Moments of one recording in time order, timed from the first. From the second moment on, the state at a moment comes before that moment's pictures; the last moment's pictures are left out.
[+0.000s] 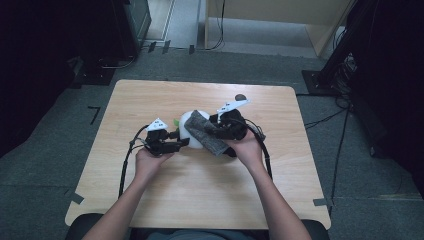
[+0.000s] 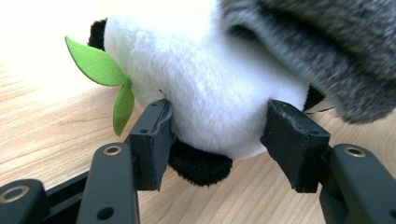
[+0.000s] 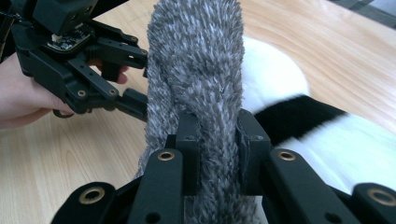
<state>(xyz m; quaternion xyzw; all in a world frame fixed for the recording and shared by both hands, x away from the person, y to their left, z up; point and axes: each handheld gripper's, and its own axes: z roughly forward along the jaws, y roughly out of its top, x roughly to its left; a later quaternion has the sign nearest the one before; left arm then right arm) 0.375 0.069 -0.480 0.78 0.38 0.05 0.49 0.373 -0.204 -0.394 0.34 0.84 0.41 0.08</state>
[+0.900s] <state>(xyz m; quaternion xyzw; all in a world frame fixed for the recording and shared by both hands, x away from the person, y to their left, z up) 0.374 0.068 -0.479 0.78 0.38 0.06 0.49 0.365 -0.305 -0.374 0.44 0.77 0.43 0.16</state>
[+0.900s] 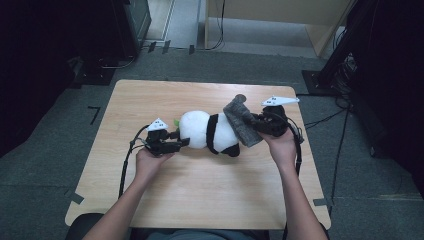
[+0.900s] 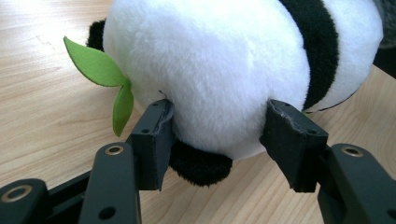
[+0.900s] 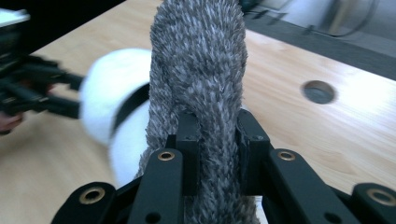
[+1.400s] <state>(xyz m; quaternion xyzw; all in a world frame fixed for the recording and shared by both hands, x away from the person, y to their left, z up) 0.374 0.067 -0.479 0.78 0.38 0.06 0.49 0.378 -0.317 -0.412 0.49 0.76 0.39 0.15</state>
